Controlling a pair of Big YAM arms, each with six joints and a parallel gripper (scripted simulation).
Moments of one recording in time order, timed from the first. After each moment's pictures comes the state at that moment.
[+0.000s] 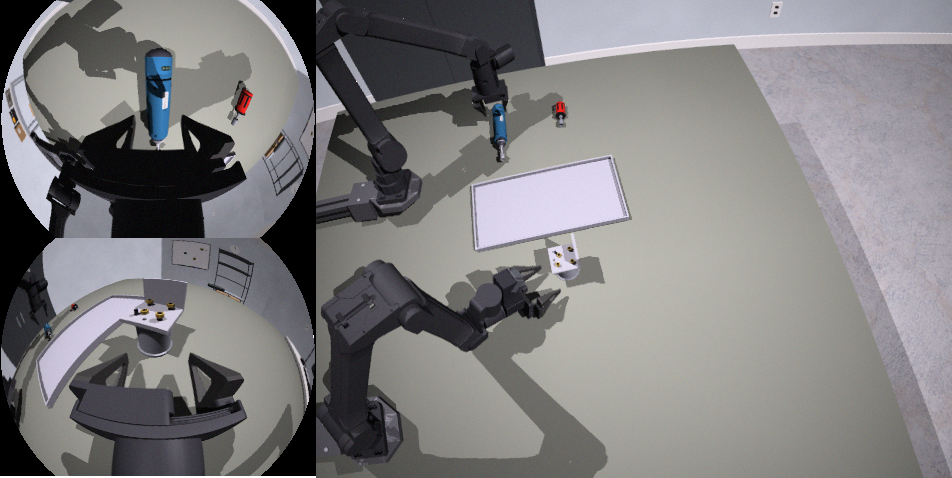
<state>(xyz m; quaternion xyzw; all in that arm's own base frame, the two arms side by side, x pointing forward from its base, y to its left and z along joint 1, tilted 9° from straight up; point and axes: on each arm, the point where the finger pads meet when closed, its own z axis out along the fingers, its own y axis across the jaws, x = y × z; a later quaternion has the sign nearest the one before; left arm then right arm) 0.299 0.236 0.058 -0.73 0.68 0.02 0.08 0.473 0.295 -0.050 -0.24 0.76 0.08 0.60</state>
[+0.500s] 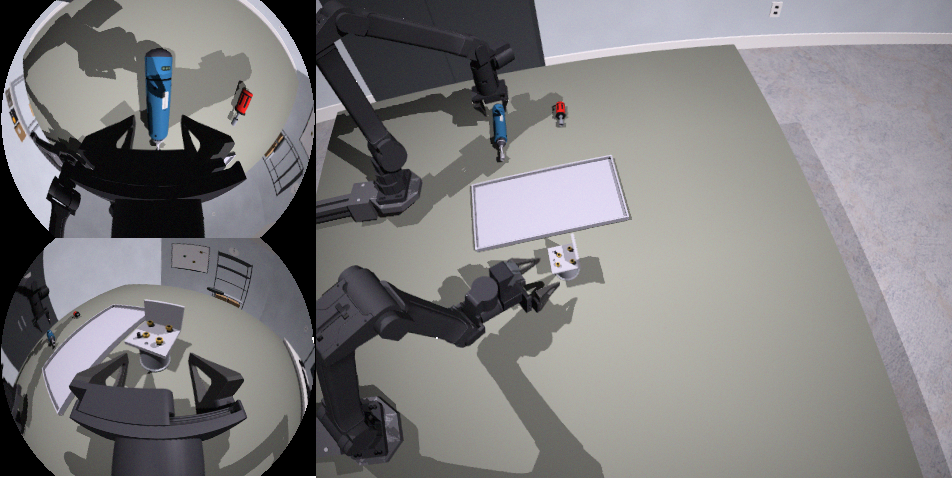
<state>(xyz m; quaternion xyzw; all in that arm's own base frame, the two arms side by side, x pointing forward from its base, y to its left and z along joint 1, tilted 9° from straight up) 0.299 0.236 0.058 -0.73 0.68 0.02 0.08 0.474 0.302 -0.013 -0.23 0.75 0.08 0.61</state>
